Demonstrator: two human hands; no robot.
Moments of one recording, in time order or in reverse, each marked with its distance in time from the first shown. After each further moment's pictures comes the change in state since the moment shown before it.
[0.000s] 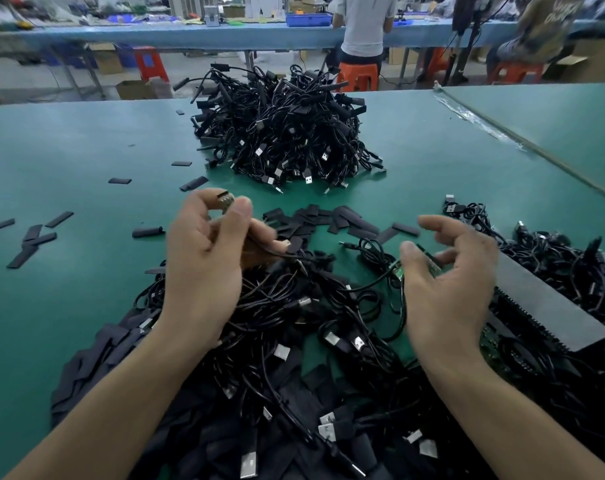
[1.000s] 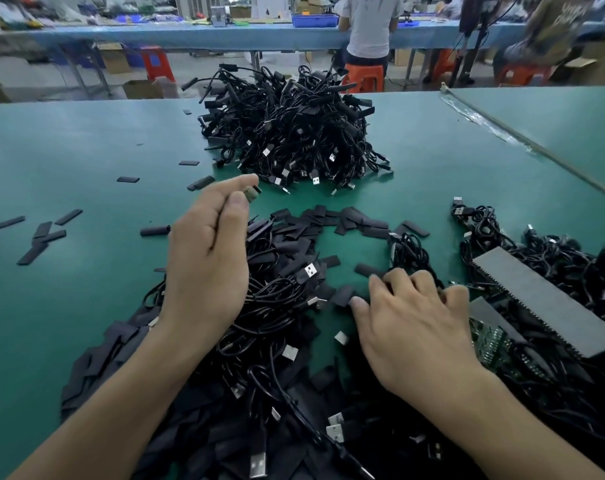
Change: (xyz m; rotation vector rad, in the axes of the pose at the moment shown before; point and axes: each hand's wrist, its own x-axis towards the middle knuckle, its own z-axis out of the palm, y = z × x) left_hand 0.002 0.010 -0.003 0.350 0.027 0.155; right_hand -0.020 -0.009 -0.003 -1.162 -0.752 -0.297
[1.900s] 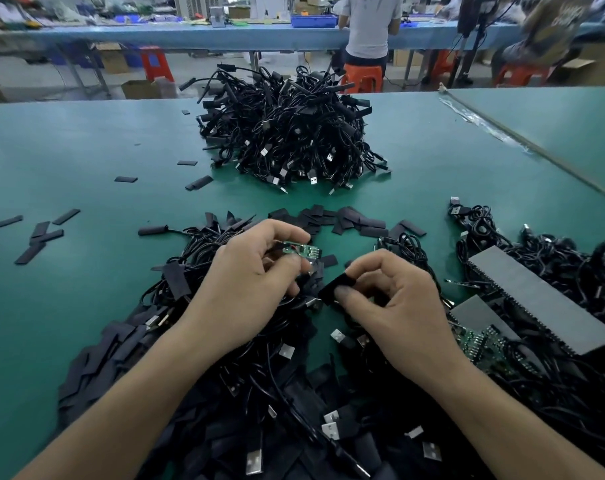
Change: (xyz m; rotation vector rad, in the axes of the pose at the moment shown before) left_hand -0.012 -0.002 0.007 0.074 -0.410 -0.208; right_hand 0.012 0.004 0.013 1.263 0.248 -0.158
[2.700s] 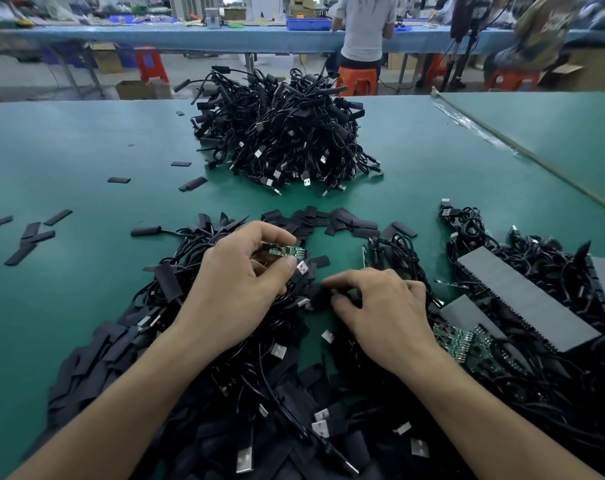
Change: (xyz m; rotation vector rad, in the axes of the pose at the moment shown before) left_hand 0.000 -0.007 0.003 0.008 0.080 -0.017; right_hand 0.009 0.006 0.003 -0.682 -0.100 0.079
